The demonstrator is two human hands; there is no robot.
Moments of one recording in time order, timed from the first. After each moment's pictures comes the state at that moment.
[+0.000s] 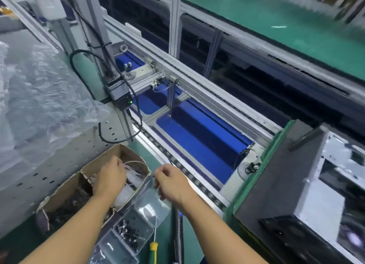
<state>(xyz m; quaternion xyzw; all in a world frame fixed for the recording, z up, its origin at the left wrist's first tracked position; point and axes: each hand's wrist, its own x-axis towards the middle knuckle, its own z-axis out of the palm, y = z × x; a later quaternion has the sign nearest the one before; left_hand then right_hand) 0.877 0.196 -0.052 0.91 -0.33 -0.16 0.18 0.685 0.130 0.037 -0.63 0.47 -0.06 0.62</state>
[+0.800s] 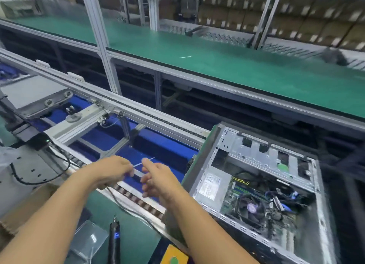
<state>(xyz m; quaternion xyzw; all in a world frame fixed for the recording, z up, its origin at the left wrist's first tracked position) 0.651 0.080 0.152 0.77 -0.50 -0.39 0.08 0.488 0.066 0.112 -0.44 0.44 -0.24 0.75</state>
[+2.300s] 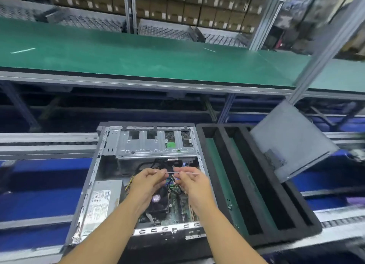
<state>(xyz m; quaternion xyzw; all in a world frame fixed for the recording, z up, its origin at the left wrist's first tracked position) 0.294 -0.004 0.016 0.45 -0.33 -0.73 0.39 0.155 0.074 0.043 -0.27 0.60 -0.59 0.46</state>
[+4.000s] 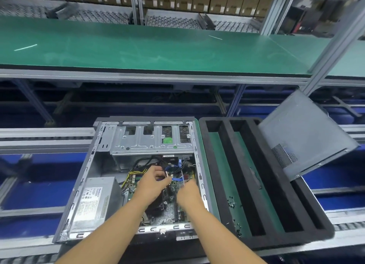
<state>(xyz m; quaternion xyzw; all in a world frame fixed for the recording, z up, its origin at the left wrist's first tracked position) 0.268 0.001 -0.003 0.57 -0.60 -0.52 0.20 0.152 0.078 0.035 -0.30 0.81 -0.28 0.41</state>
